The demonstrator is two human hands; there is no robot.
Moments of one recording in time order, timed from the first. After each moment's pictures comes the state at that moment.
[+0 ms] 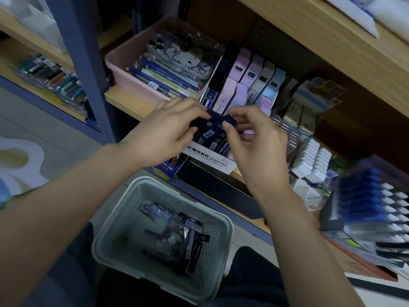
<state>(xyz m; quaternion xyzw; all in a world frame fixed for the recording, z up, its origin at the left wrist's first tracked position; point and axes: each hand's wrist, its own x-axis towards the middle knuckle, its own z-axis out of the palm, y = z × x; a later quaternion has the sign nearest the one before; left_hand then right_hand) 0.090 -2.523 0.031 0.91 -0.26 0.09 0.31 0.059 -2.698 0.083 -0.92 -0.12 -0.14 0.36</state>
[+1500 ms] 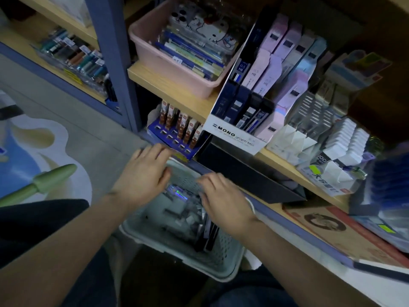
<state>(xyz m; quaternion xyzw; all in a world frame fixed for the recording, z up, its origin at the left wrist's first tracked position) -0.002 -2.482 -0.077 0.97 -0.14 0.02 0.21 -0.010 -2.692 -0.059 -0.94 -0.33 0.04 0.06</state>
